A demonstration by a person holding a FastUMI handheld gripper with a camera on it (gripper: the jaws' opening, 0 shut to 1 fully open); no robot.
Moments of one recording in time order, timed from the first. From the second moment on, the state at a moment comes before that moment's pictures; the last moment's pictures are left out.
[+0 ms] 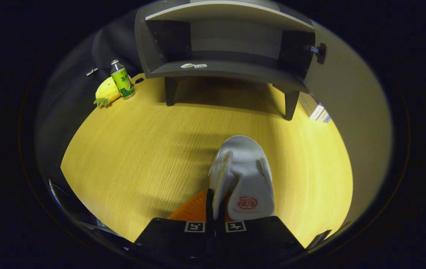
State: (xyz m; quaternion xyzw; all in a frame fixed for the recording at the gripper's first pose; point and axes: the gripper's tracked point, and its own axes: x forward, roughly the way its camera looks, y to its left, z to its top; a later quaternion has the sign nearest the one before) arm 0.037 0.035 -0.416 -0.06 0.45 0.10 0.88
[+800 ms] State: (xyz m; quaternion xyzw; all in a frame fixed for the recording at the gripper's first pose) arm 0.059 0.047 -0.239 -0.01 0.35 0.07 0.93
